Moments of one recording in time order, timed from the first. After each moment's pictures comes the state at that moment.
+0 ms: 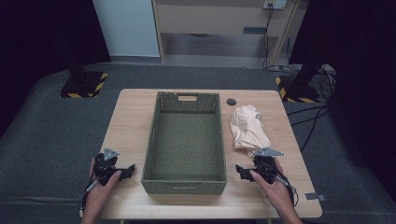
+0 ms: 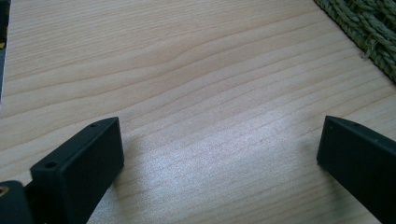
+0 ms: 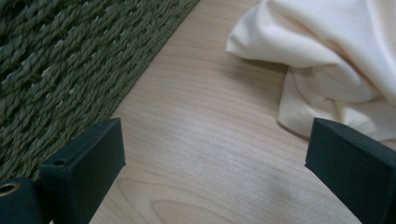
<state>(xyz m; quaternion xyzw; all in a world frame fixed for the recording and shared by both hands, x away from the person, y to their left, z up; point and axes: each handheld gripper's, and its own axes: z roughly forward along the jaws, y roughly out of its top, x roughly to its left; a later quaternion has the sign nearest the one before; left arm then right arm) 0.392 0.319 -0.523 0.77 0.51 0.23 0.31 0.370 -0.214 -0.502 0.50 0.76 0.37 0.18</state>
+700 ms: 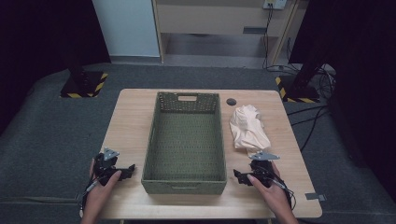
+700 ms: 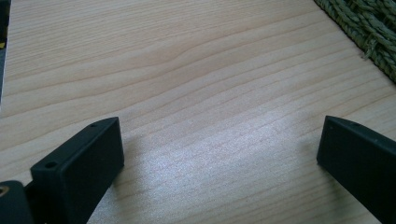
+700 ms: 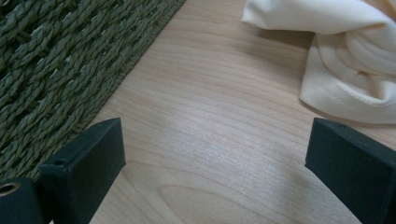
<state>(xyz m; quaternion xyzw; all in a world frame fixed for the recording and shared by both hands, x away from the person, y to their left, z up) 0.392 0.319 -0.523 0.77 0.51 0.23 0.31 0.366 -0.209 -0.517 0.50 0.77 0.36 0.17</state>
